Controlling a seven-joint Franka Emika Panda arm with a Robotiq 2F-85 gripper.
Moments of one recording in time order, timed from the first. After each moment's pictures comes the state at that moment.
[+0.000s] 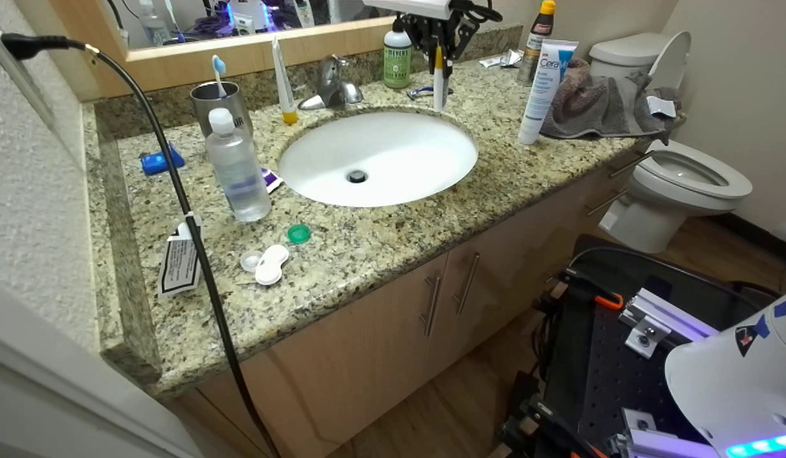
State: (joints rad) arm -0.07 0.17 -0.32 -2.08 -0.37 2.30 1.52
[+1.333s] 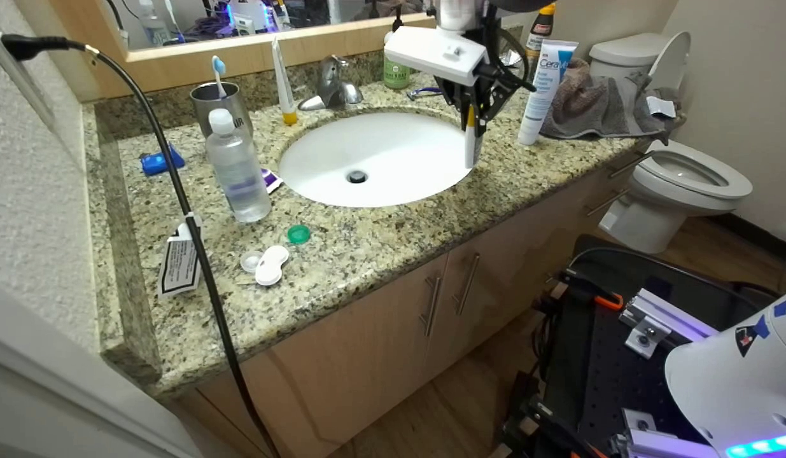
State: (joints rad) arm -0.09 -0.04 -0.22 -2.43 -0.41 2.31 1.85
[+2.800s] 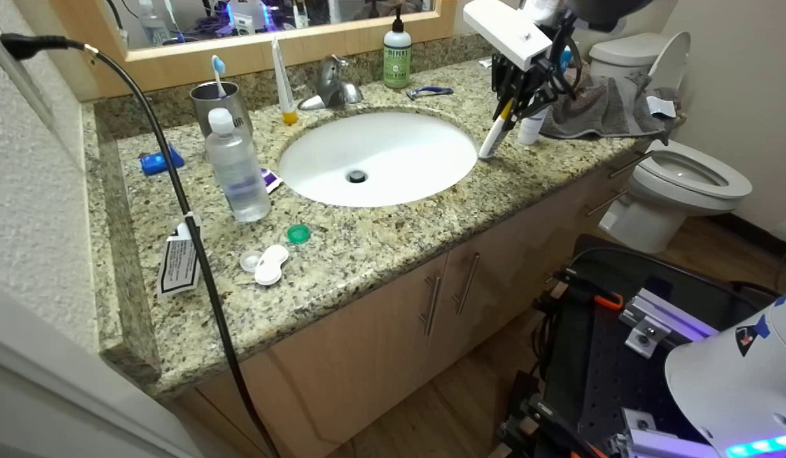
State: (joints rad) arm -0.34 -0.16 -0.24 -2.65 -0.18 2.69 1.71
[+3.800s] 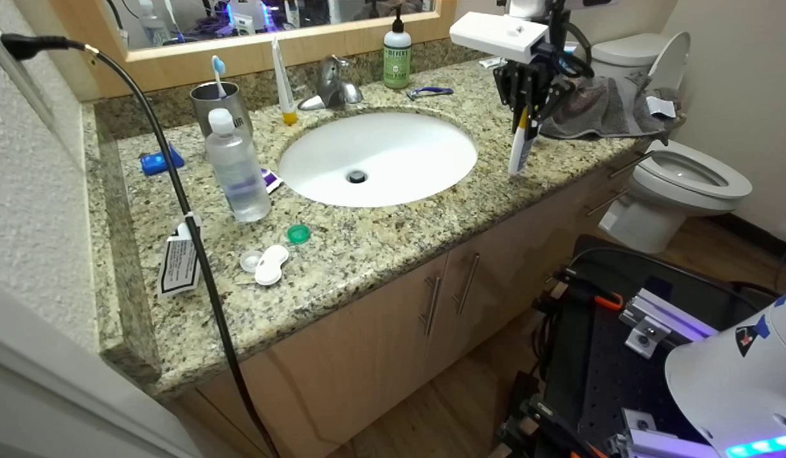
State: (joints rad) arm -0.33 -0.15 -0.16 -2.54 -0.27 2.28 1.79
